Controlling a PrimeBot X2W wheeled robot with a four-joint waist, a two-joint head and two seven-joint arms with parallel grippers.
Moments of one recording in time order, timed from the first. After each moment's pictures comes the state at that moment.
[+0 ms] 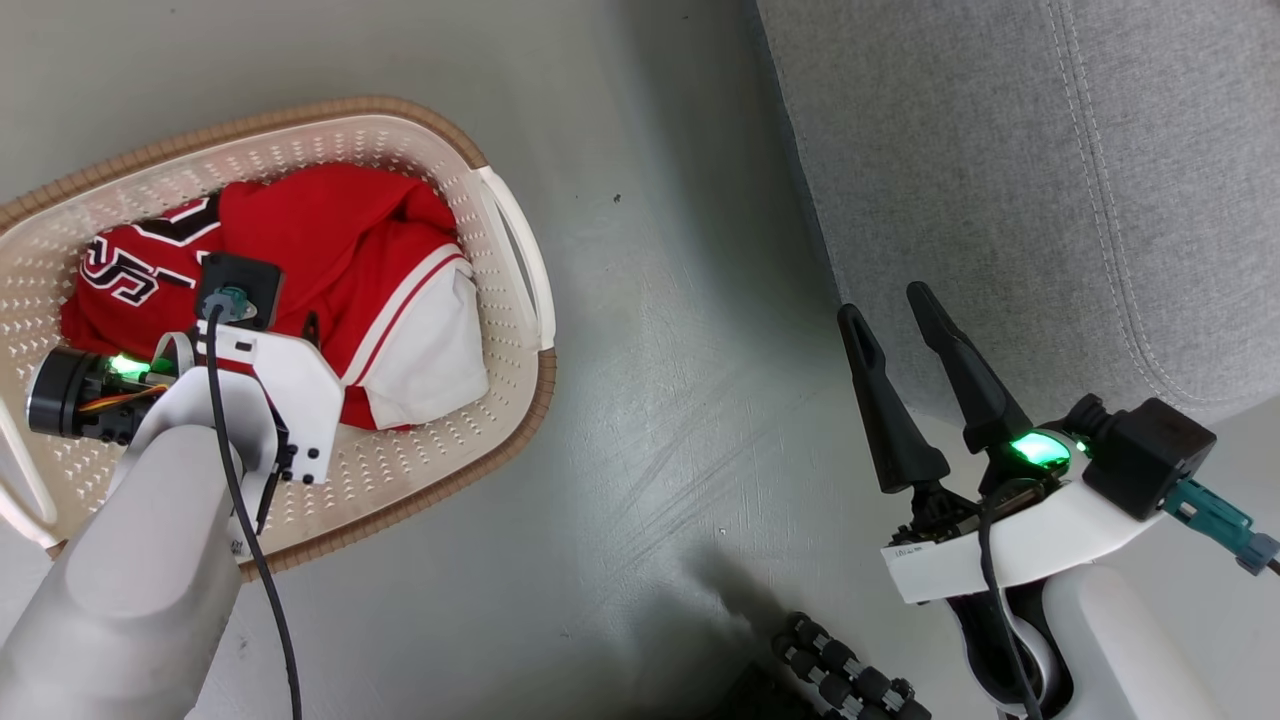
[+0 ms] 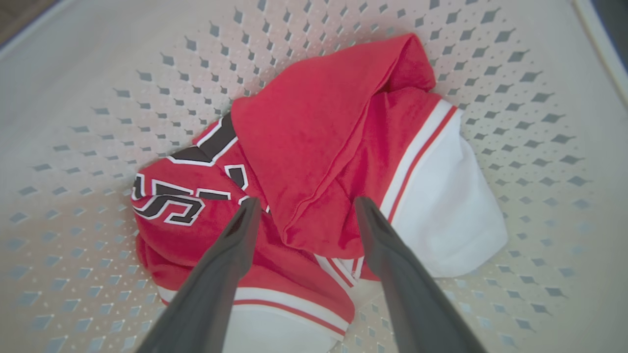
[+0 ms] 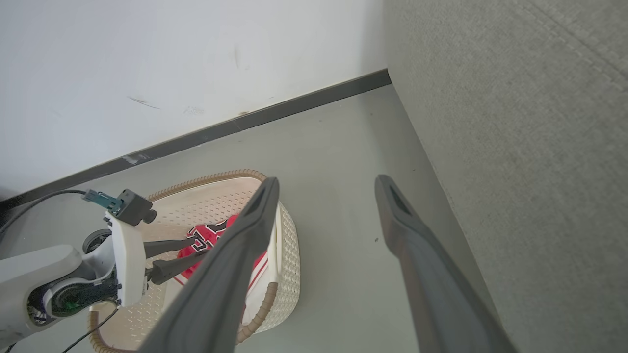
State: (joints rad) left arm -0.70 0.28 -0.46 0.54 -0.30 0.16 0.30; right arm -0.21 -0.04 0.23 -0.11 0.39 0.12 -0.26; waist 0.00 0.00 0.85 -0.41
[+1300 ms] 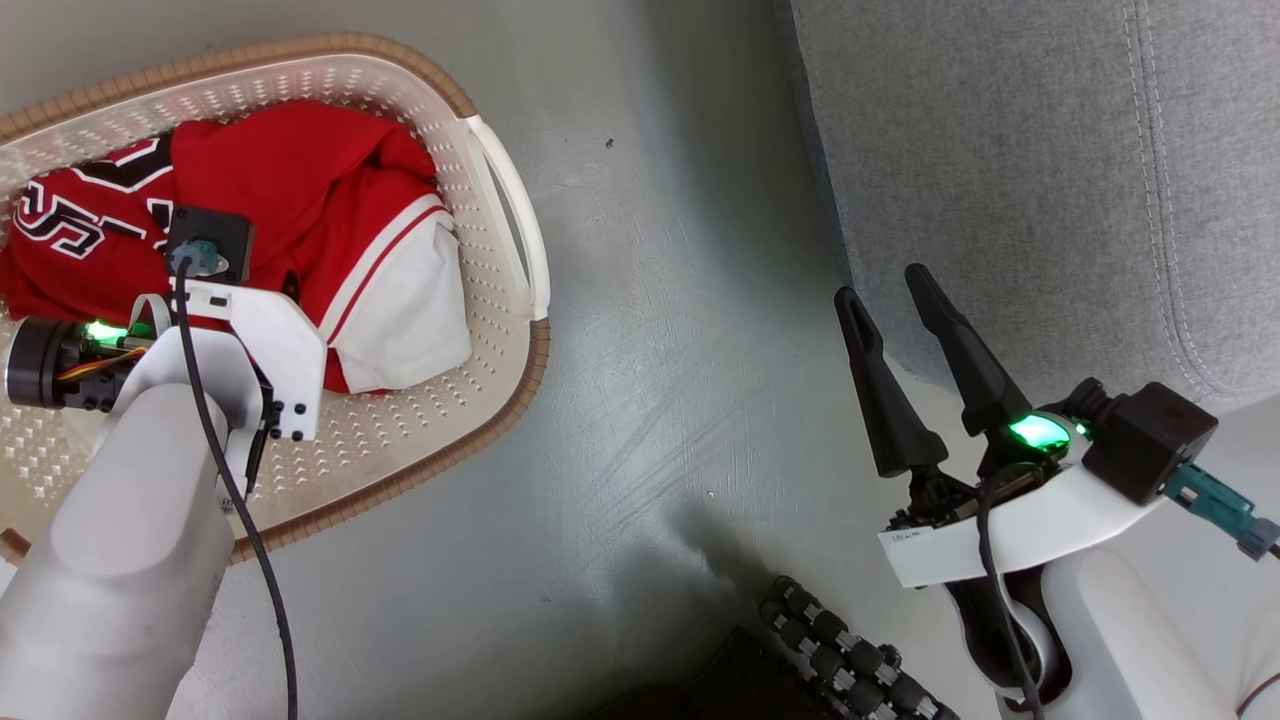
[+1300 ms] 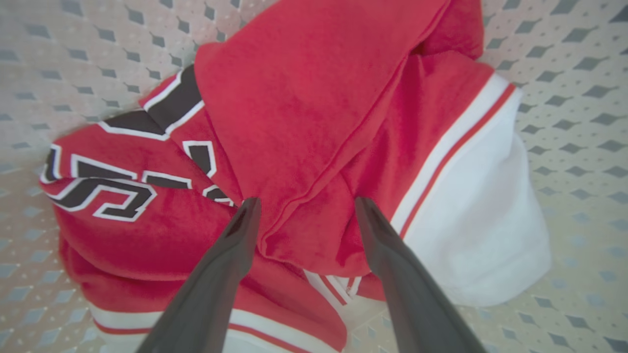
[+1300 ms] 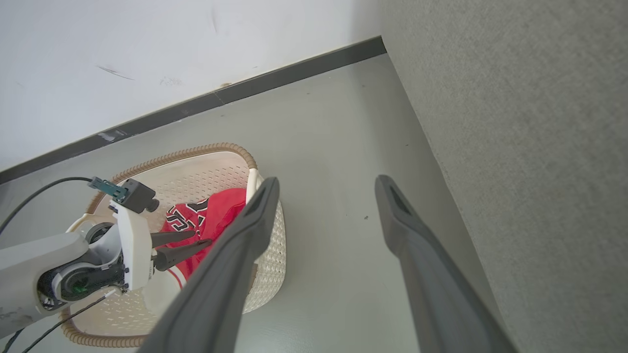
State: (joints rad) left arm -0.77 0.26 -0.43 0.61 -0.32 0.17 0.30; right arm -0.24 -0.04 0.24 -0.11 0.38 0.12 -0.26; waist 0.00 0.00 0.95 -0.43
